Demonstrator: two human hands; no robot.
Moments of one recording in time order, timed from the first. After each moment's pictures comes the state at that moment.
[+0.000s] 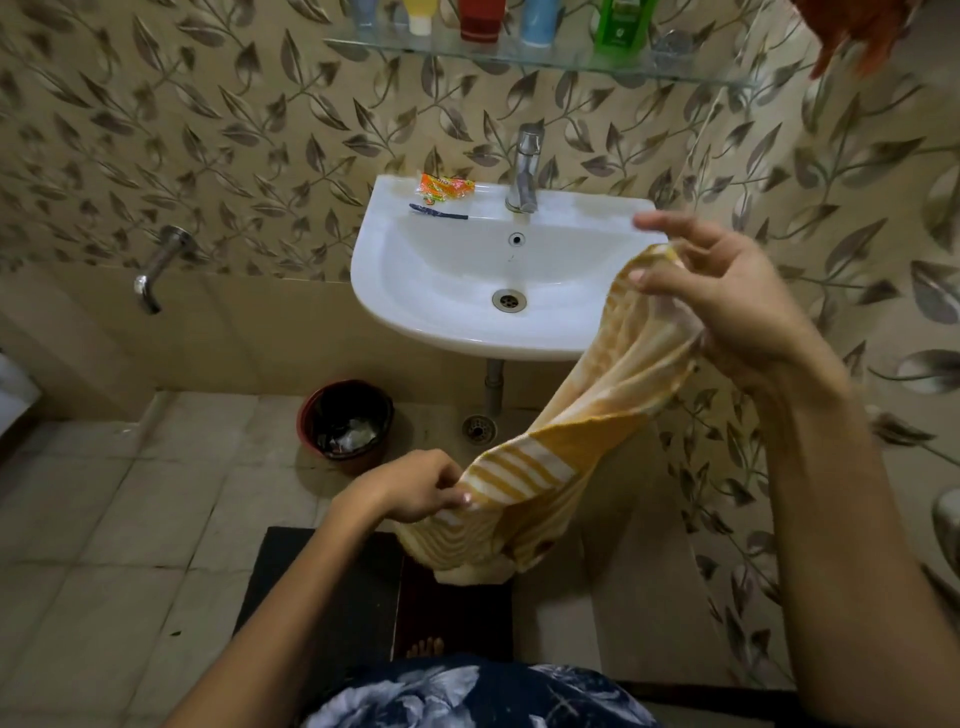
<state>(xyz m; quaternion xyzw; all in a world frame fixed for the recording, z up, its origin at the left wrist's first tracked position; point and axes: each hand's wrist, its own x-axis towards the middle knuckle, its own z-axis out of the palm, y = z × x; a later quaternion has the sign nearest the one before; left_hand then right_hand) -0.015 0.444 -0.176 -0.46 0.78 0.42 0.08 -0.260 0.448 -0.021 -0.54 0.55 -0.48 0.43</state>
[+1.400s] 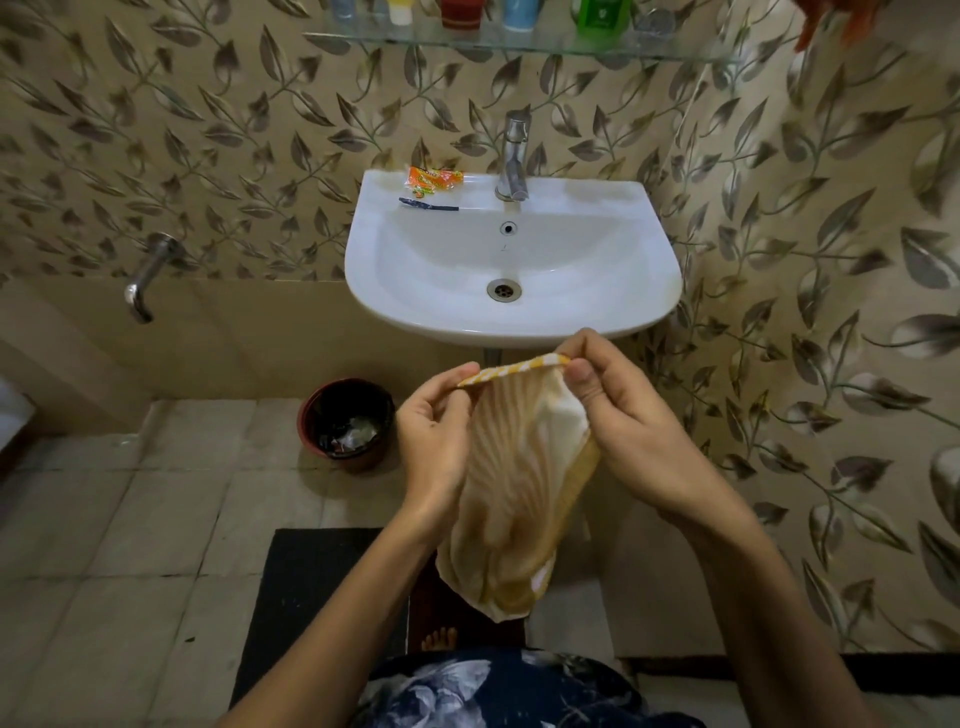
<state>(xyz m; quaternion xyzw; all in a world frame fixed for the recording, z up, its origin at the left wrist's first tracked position) -0.057 0.473 -0.139 -0.53 0.34 0.56 -0.54 -0.190 0.513 -0.076 -0.63 0.49 -0.45 0.40</state>
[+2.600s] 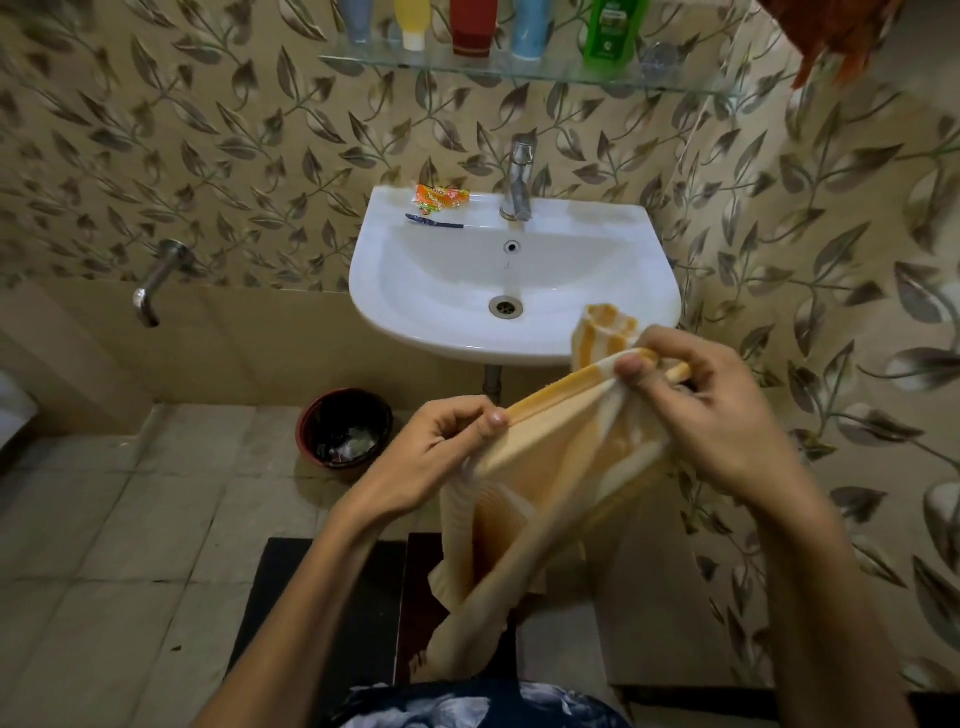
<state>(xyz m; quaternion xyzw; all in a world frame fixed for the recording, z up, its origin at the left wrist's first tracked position) -0.024 0.463 -0.125 -0.31 0.71 0.53 -0.33 -0.242 0.507 -0.049 -0.67 0.57 -0.40 0.25</state>
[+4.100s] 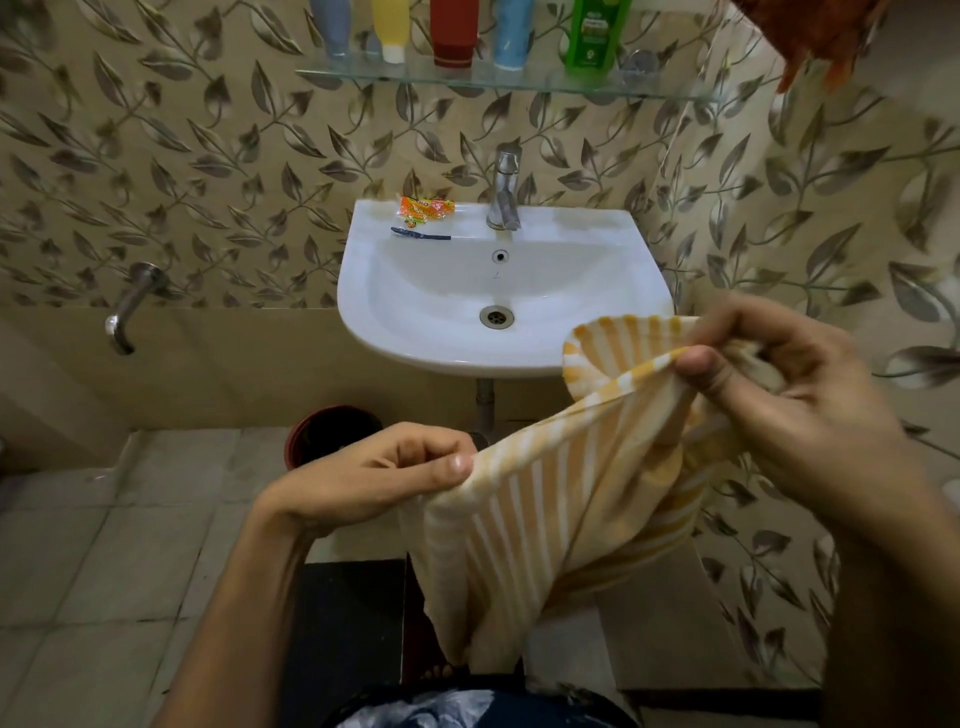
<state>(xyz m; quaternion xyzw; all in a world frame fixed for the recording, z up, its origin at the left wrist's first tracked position) 0.025 0.443 -0.090 -0.21 0.69 0.68 -0.14 -0.228 0.520 -0.011 -0.65 0.55 -0.47 0.24</state>
